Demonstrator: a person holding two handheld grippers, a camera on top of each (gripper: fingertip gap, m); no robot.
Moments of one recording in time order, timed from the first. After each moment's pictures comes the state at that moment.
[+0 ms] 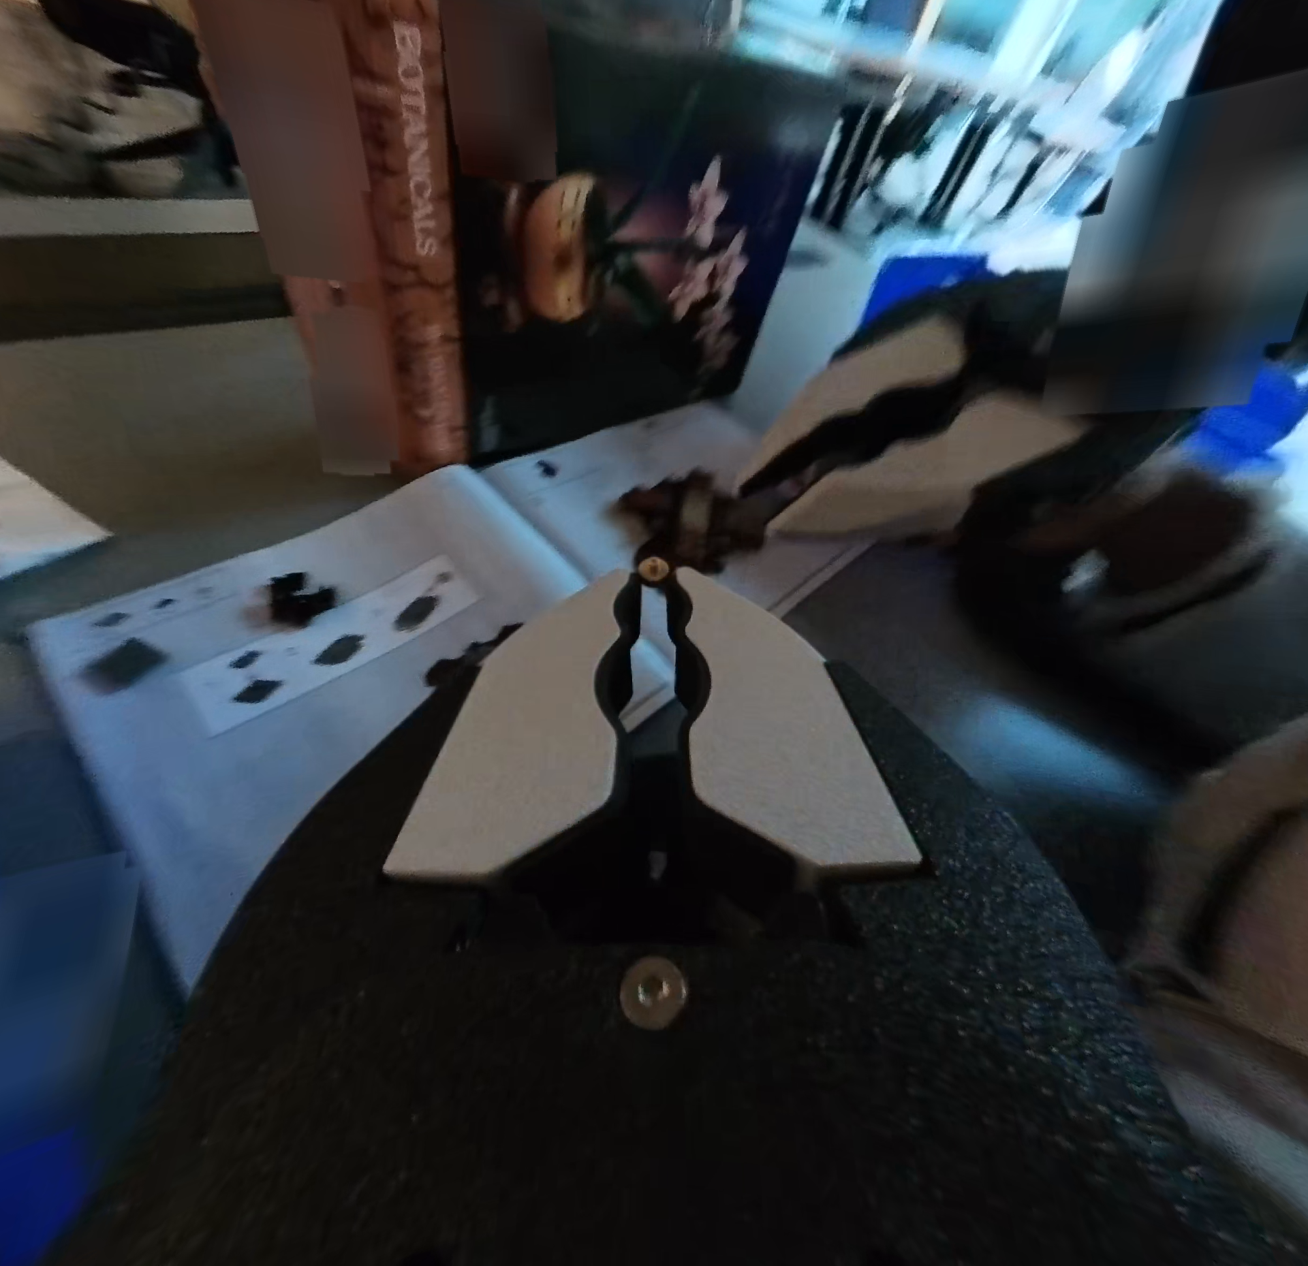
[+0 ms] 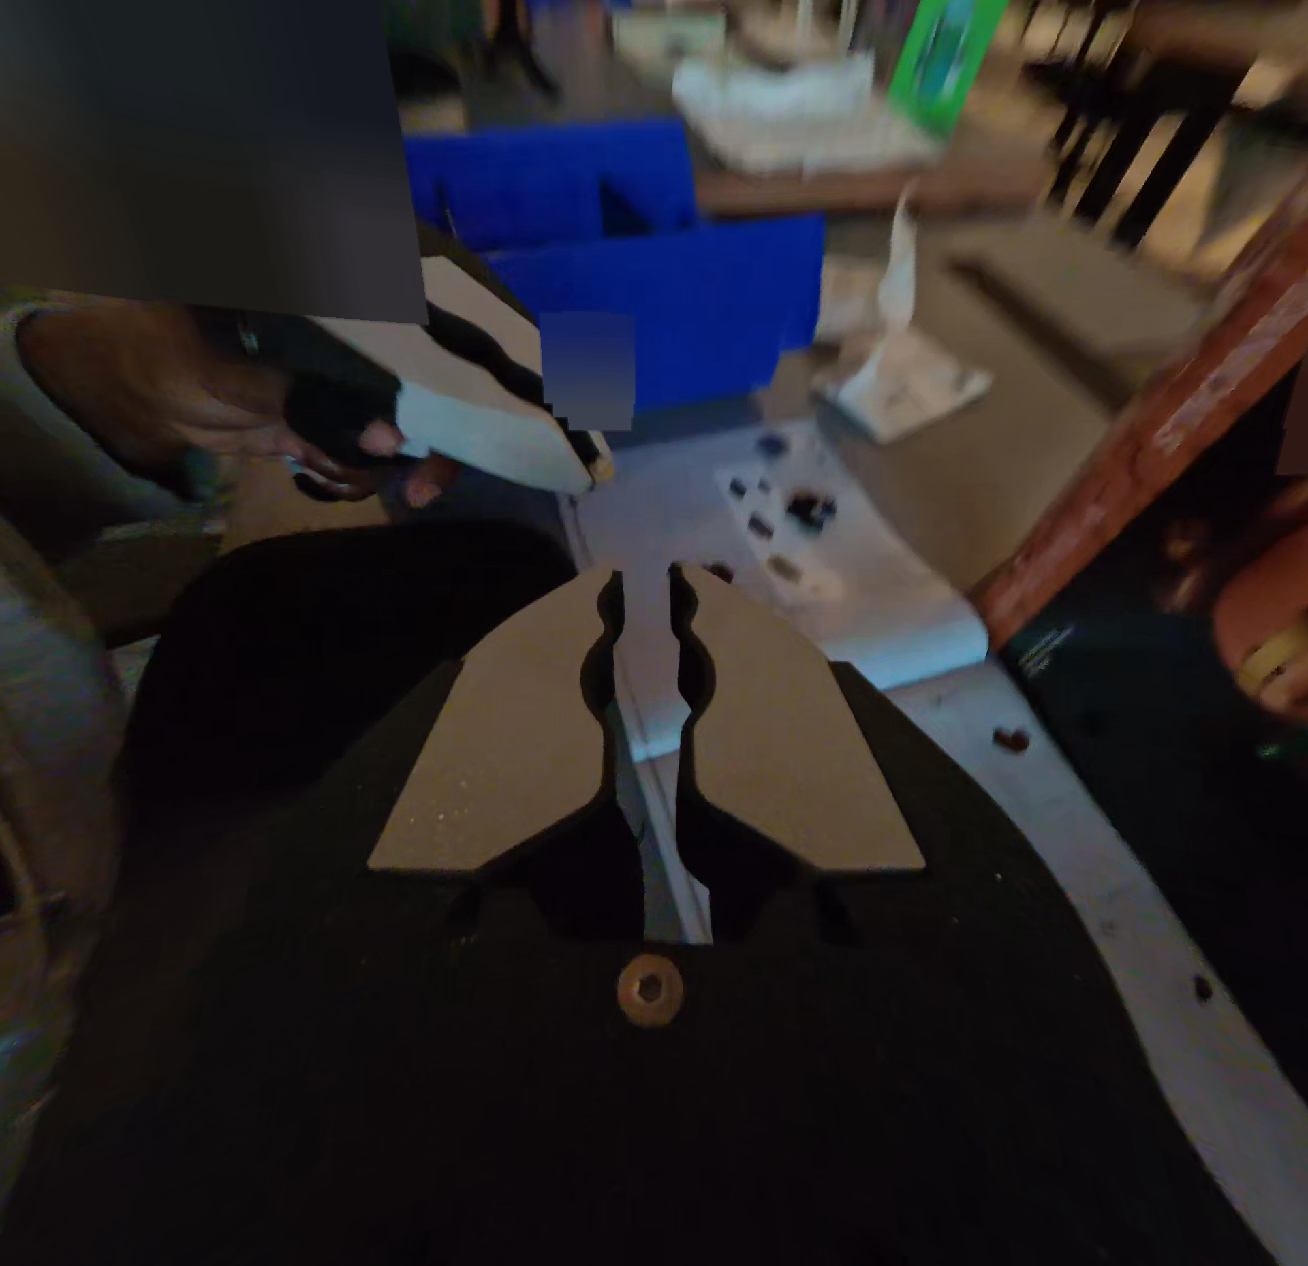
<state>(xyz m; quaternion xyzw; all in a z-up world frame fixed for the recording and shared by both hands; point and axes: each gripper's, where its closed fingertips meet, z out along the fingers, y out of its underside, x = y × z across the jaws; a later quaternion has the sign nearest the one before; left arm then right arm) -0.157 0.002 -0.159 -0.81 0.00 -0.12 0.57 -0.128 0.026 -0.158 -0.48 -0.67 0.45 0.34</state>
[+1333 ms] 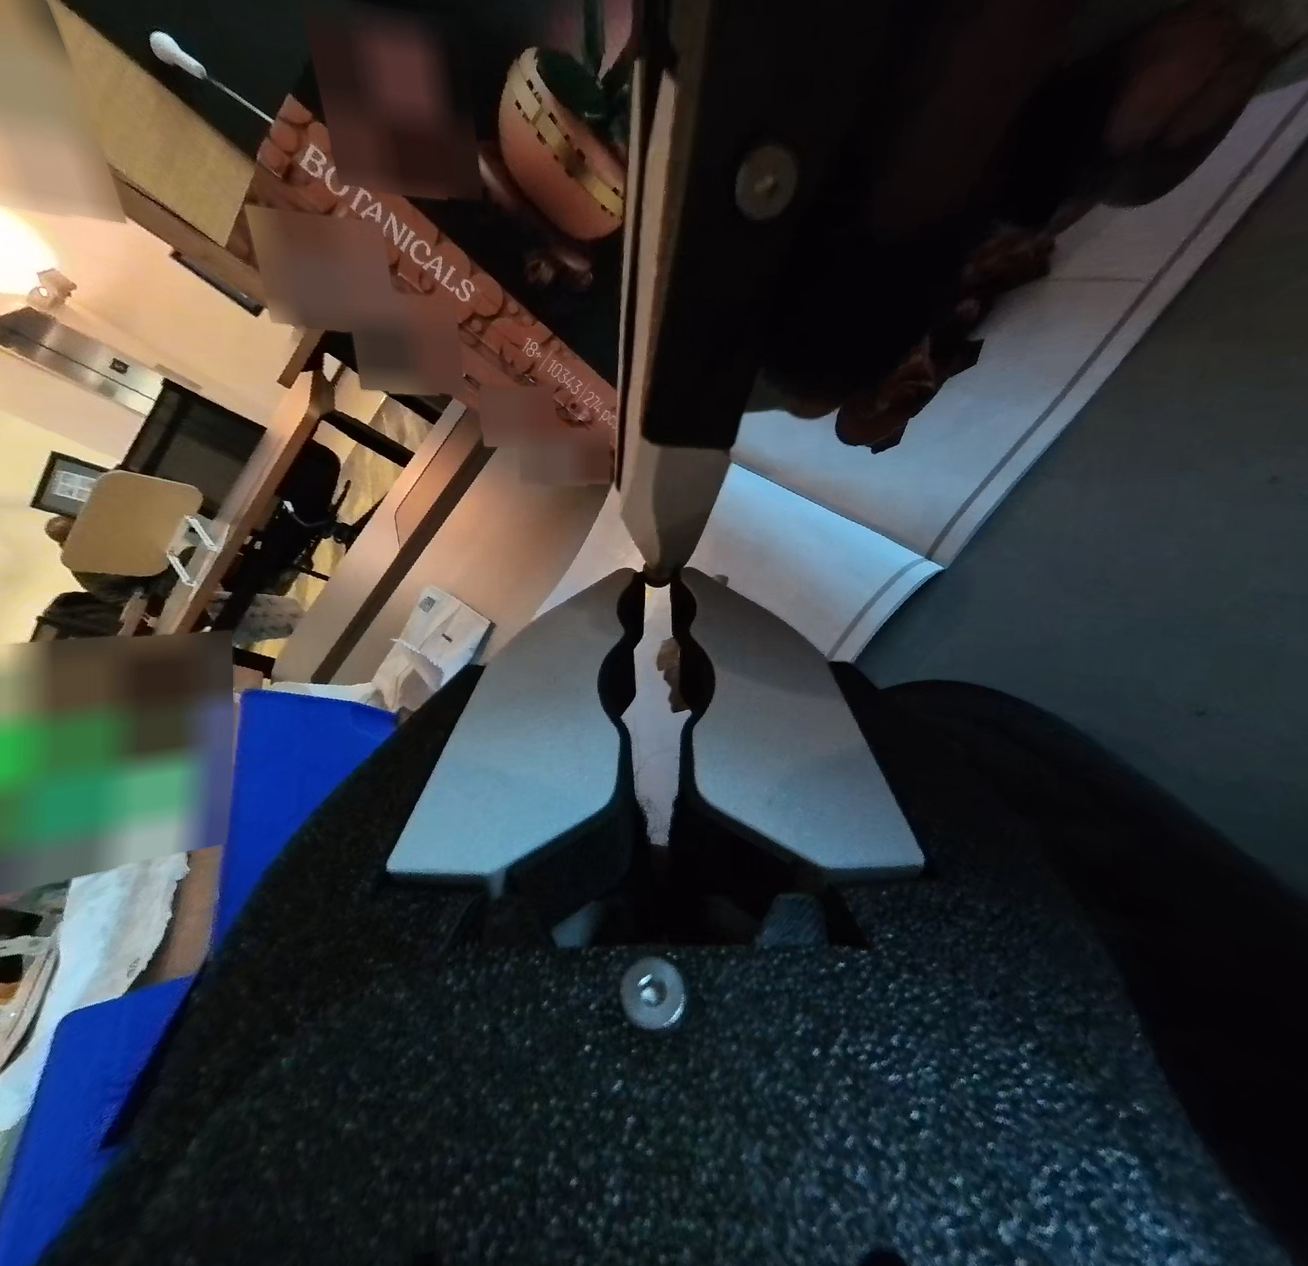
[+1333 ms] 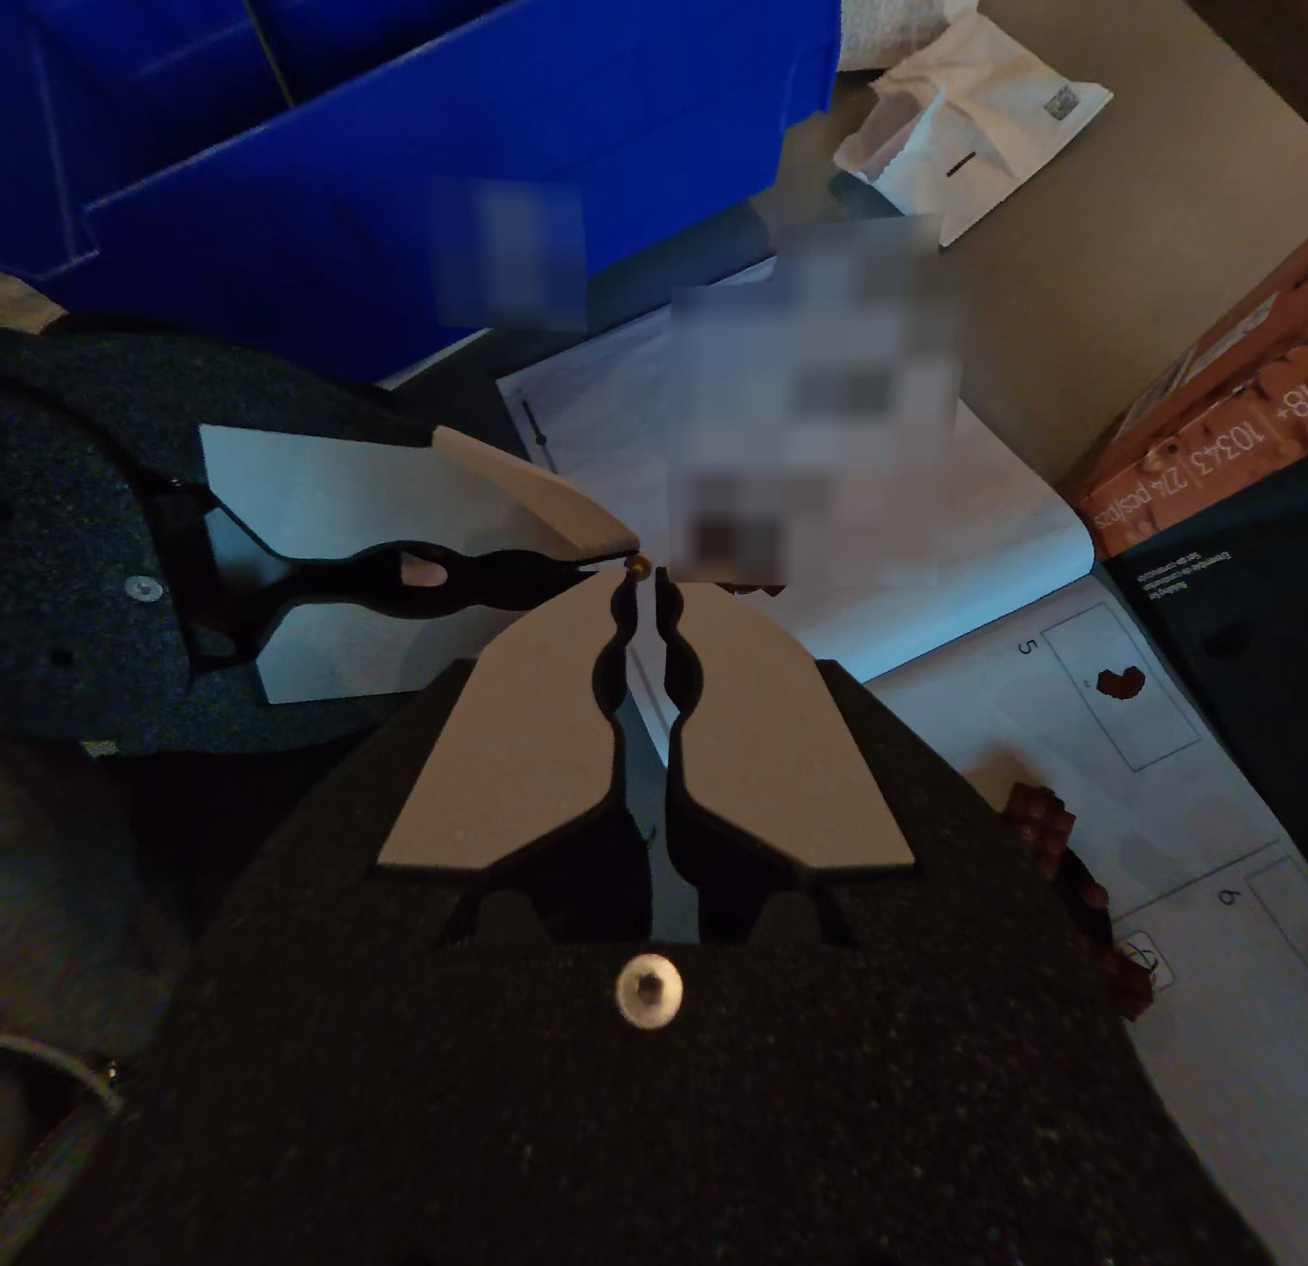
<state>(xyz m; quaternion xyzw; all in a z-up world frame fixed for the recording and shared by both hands) -0.169 0.016 -0.194 -0.80 0.20 0.29 0.49 -0.167 0.017 -0.194 -0.59 -0.69 0.35 0.22</state>
